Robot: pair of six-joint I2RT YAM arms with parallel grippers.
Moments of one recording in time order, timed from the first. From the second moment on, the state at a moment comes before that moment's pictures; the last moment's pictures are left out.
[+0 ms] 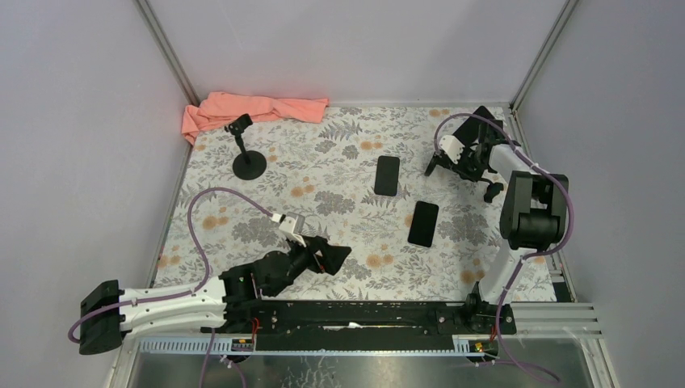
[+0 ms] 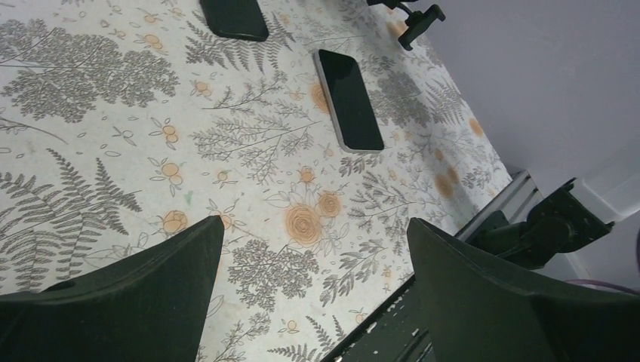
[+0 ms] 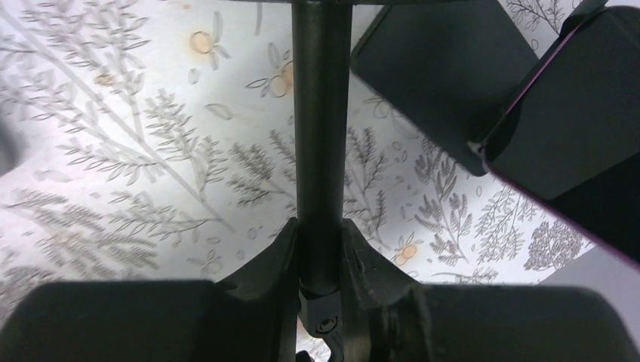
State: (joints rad) left arm -1.23 0.70 0.23 0.26 -0.50 -0.71; right arm -0.10 1.90 1.31 -0.54 -0.28 -1.20
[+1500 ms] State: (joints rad) left arm -0.87 1.23 0.74 0.21 0.09 -1.30; right arm 0.07 1.20 1.02 -1.24 -0.69 -2.02
